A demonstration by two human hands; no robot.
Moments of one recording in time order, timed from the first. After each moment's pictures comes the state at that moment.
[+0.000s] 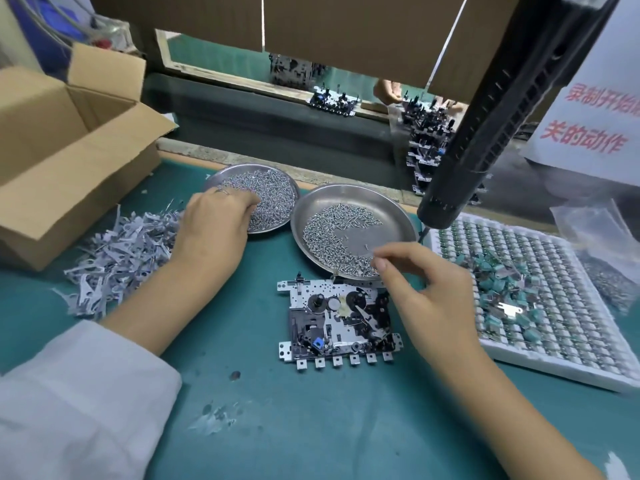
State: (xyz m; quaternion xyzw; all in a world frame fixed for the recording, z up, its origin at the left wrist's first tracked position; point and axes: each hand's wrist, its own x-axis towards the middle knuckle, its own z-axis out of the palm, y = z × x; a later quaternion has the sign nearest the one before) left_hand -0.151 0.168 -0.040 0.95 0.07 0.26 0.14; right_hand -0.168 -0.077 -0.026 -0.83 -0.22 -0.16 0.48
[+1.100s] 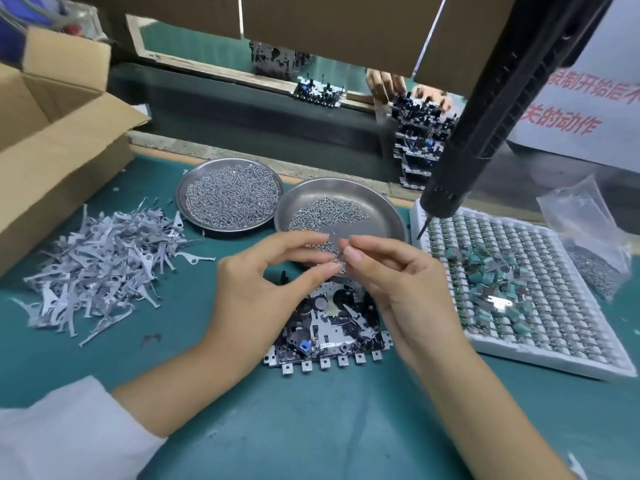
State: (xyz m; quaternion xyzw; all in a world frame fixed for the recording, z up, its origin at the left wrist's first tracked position) left_hand -0.208 0.081 -0.039 0.75 -0.01 0.26 0.61; right_hand -0.171 -0.063 -0.019 -0.59 -0.05 0.10 0.80
